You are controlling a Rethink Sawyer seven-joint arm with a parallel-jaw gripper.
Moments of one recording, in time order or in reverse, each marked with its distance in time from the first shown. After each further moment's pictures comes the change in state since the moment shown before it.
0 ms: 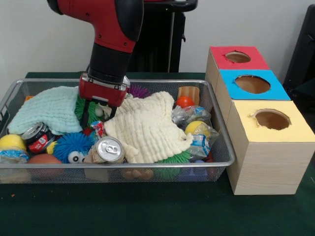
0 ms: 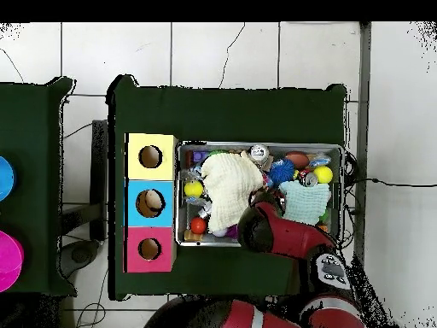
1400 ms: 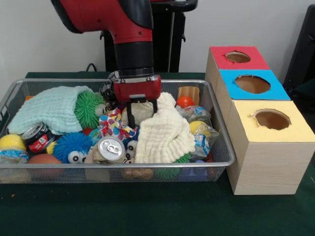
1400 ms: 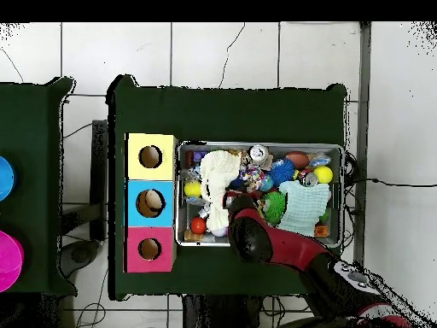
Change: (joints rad) arm -0.346 -0.046 0.474 0.232 -0.104 -0.134 0.003
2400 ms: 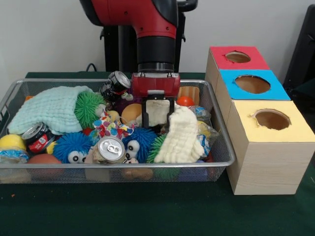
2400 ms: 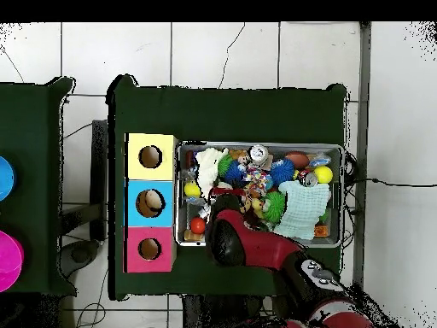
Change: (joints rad) arm 0.234 -0.061 -0.163 0.013 0.097 -0.157 0.000
